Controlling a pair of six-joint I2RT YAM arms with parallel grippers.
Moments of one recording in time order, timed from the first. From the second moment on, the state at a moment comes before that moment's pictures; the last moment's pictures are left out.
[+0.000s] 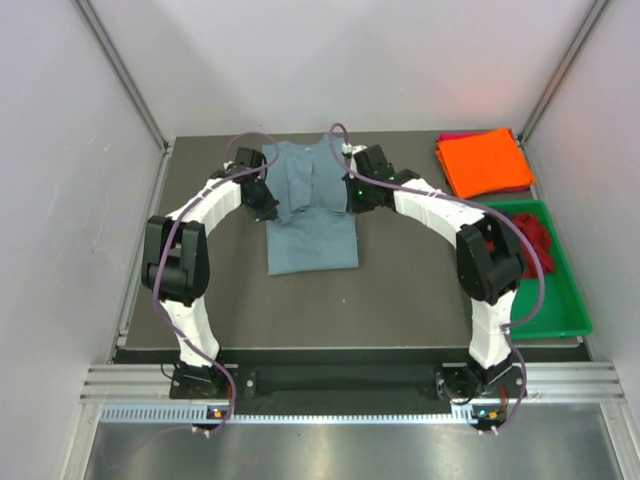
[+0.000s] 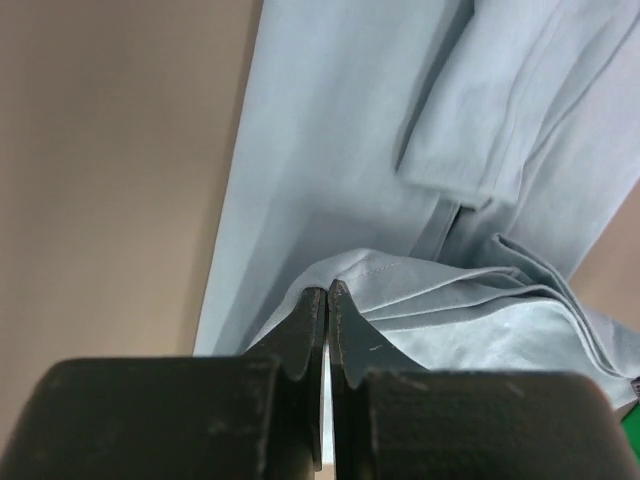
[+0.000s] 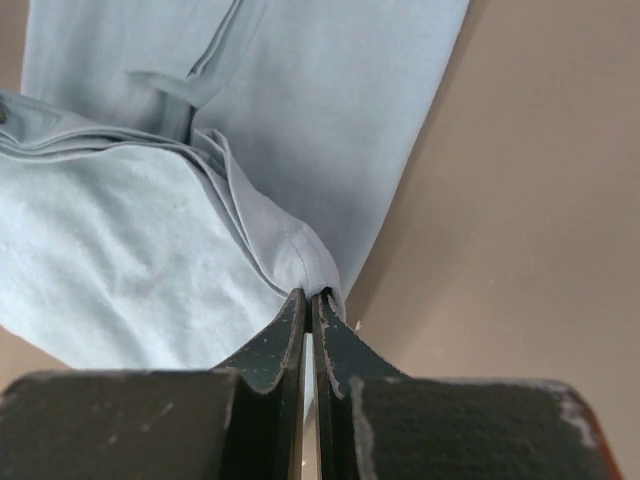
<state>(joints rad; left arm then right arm) -0.21 1.89 1.43 -0.59 0.05 -0.73 0.57 1.96 1.57 -0.44 -0.06 0.24</state>
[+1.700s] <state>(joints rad) -0.12 2.07 1.64 -0.54 -0.04 -0.69 0.43 2.27 1.91 -0.36 -0.27 0.18</state>
